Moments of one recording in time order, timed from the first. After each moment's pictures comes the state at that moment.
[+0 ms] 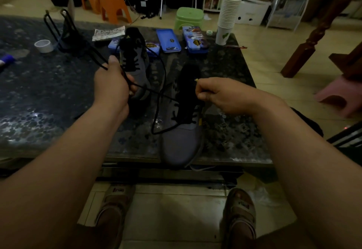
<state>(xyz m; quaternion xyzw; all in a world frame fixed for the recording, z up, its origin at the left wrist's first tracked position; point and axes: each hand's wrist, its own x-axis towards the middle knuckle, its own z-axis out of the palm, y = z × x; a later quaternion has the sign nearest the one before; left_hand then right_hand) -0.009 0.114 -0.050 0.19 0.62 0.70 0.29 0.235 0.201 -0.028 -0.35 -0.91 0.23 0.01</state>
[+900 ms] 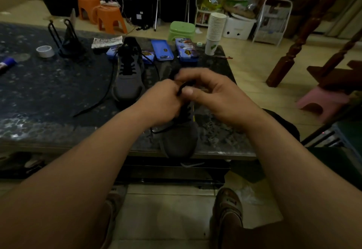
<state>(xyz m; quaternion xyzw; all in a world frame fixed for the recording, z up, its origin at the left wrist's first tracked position) 0.076 0.075 -0.013 0.66 0.64 0.29 0.27 0.253 0.115 0.003 -0.31 -0.82 0.40 0.28</state>
